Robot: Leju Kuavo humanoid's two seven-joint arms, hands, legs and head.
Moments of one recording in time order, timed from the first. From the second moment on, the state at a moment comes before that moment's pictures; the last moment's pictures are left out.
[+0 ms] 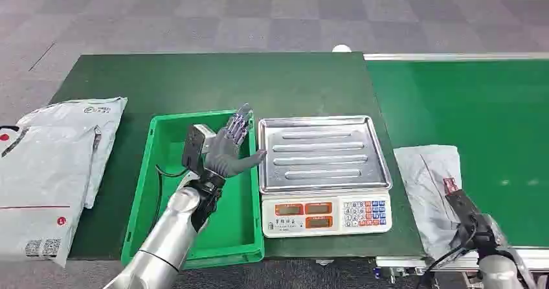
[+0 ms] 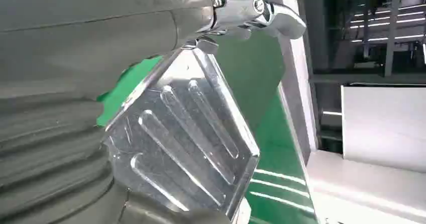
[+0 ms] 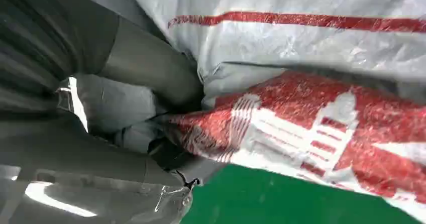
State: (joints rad) left arm -0.48 -0.22 -0.24 -0.92 0.07 -0.24 -0.41; right arm -0.19 -0.20 -0.46 -0.88 0.77 0.07 -0.03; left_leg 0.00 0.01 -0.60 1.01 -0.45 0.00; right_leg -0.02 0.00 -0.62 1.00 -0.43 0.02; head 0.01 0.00
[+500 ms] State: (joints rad) left arm -0.46 -0.22 -0.24 -0.94 0.03 -0.20 -0.38; right arm -0.10 -0.12 -0.39 -1.28 0.85 -0.39 -0.12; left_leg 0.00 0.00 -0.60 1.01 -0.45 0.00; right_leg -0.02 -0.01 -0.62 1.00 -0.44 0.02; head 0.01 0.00
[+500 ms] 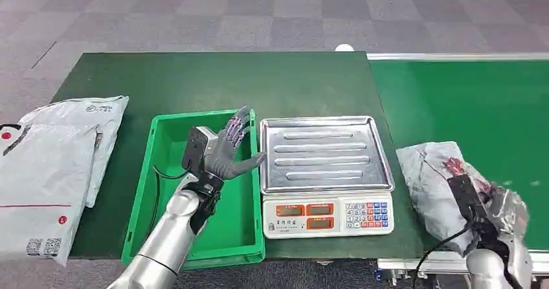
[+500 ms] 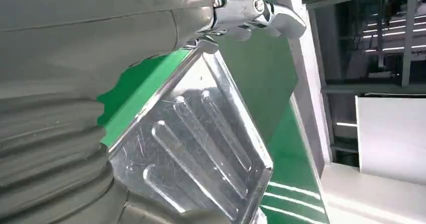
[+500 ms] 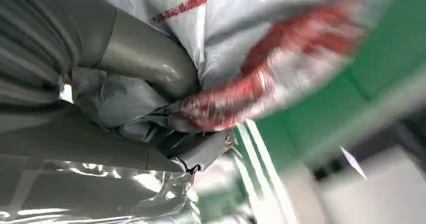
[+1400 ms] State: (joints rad) left arm -0.60 -0.21 -0.24 -0.84 0.04 -0.17 -0.41; right arm -0.27 -0.16 -0.19 -1.45 0.71 -0.51 -0.20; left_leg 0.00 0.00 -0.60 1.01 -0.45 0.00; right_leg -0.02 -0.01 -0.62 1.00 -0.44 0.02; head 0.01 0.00
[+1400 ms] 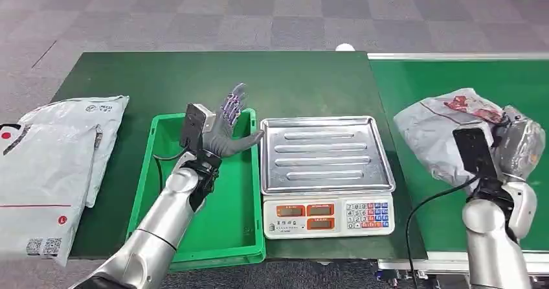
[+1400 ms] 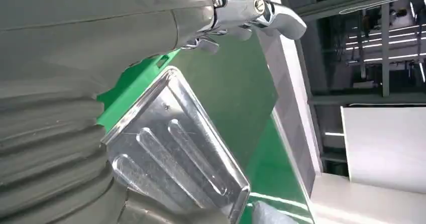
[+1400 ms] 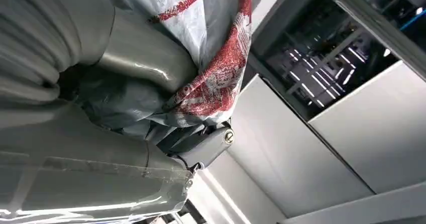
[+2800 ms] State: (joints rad) left arm -0.67 -0.20 -0.24 -0.75 0.04 -0.11 -0.44; right arm -0.25 -0.06 0.49 -1.53 1.06 -0.48 0.03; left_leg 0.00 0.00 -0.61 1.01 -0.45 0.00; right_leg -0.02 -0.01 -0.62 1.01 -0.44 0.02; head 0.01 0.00
